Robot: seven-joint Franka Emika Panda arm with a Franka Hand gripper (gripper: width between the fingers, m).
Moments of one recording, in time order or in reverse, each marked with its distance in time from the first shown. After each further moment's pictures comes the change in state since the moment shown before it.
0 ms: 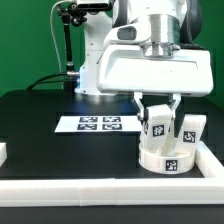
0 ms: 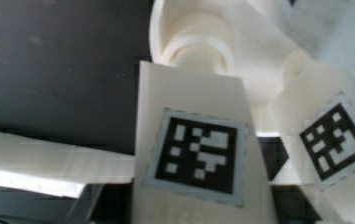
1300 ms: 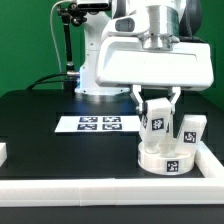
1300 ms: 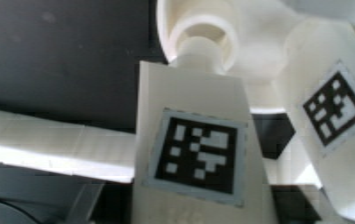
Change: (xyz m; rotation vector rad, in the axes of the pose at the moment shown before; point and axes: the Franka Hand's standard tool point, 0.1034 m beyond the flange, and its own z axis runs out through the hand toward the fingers) arm 0.008 0.003 -0.007 -0.002 0.017 0.006
